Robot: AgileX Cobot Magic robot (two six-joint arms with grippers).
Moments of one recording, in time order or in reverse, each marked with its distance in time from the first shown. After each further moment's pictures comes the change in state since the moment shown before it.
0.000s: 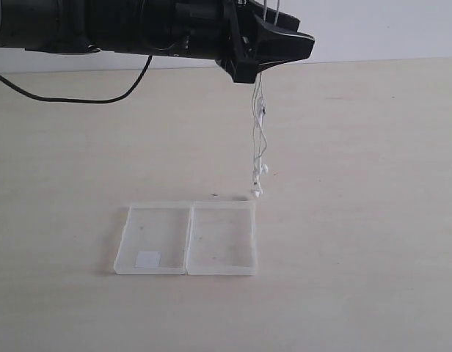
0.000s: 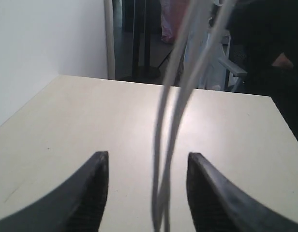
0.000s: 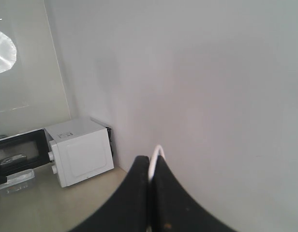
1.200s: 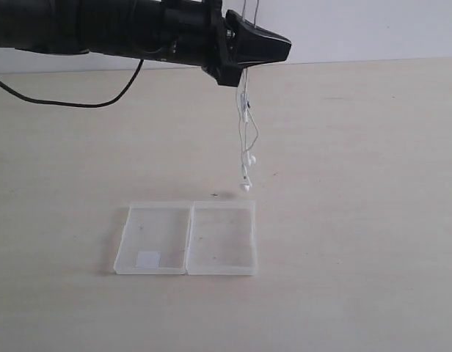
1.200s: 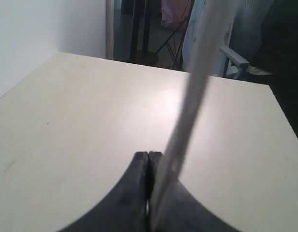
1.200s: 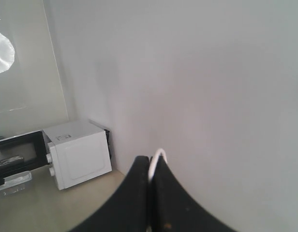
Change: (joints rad) left arm 0.041 0.011 0.000 0.078 0.023 -0.092; right arm 0.000 -0.023 0.000 -0.005 0.007 0.000
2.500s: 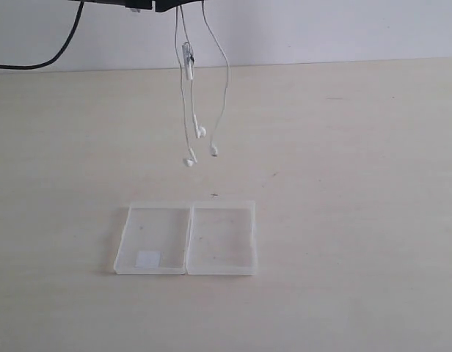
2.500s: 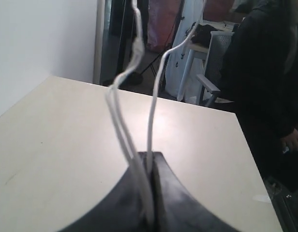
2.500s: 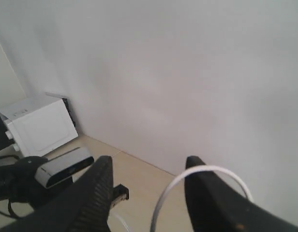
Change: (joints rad) left arm 0.158 -0.162 0.000 0.099 0.207 -0.207; right arm -0.315 -0.054 0.231 0.001 -0.192 0.005
